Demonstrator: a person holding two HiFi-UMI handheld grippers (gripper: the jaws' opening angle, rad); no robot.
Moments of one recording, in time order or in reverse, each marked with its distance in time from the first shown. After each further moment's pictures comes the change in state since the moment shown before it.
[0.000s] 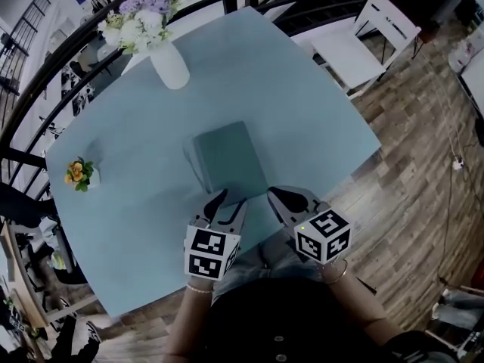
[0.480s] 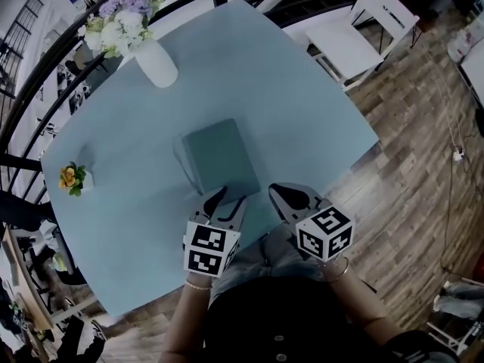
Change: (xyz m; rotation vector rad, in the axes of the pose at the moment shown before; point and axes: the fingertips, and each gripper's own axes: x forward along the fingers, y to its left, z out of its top) left arm 0.034 -0.018 0.004 0.027 0.067 -0.029; right arm -0.012 -0.039 -0.004 0.043 0.015 -0.018
